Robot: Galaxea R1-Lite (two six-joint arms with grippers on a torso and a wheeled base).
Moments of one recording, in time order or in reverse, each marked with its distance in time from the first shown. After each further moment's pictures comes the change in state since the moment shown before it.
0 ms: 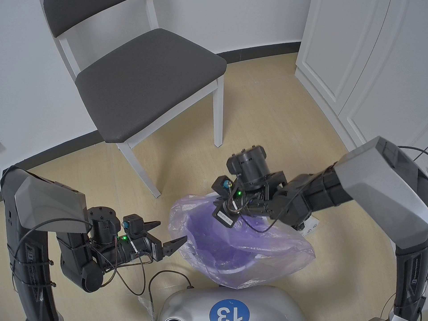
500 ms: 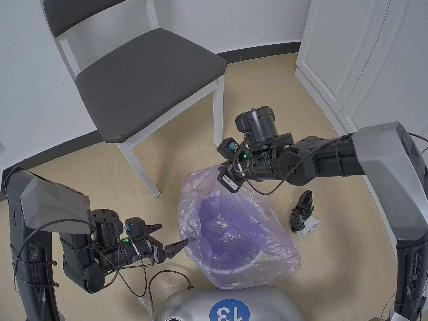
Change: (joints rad) left arm -0.004 0.028 -0.003 0.000 0.000 0.001; right arm -0.061 0.016 -0.257 0.151 0.000 -0.085
